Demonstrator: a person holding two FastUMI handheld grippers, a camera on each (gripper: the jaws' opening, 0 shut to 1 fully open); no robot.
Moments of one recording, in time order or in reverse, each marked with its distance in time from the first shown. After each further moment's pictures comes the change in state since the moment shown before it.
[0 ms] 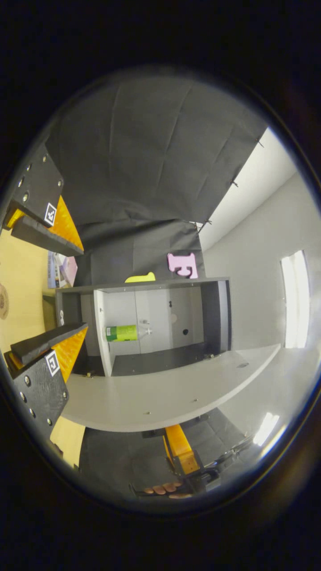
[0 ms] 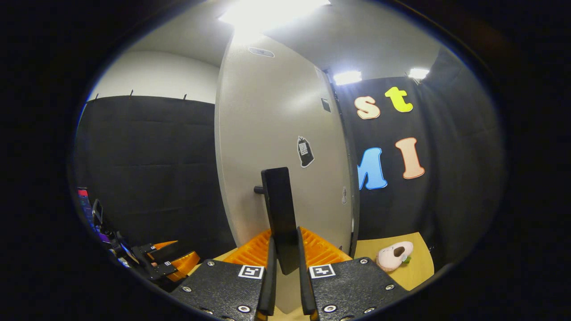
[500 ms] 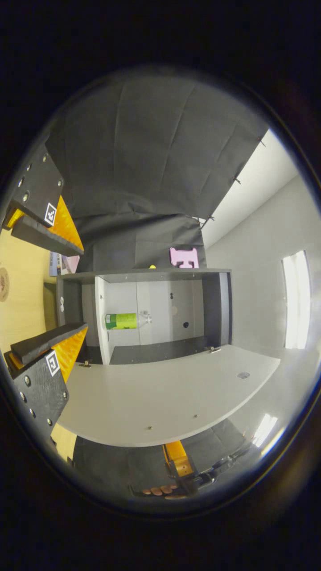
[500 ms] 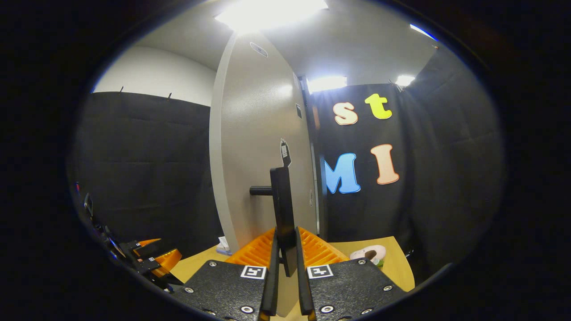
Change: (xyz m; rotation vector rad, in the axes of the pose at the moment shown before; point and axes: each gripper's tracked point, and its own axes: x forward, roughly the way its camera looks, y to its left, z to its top) left arm -0.004 -0.039 0.002 -0.025 0.012 -0.016; right arm -0.023 -0.059 0.007 -0.029 -0.019 -0.132
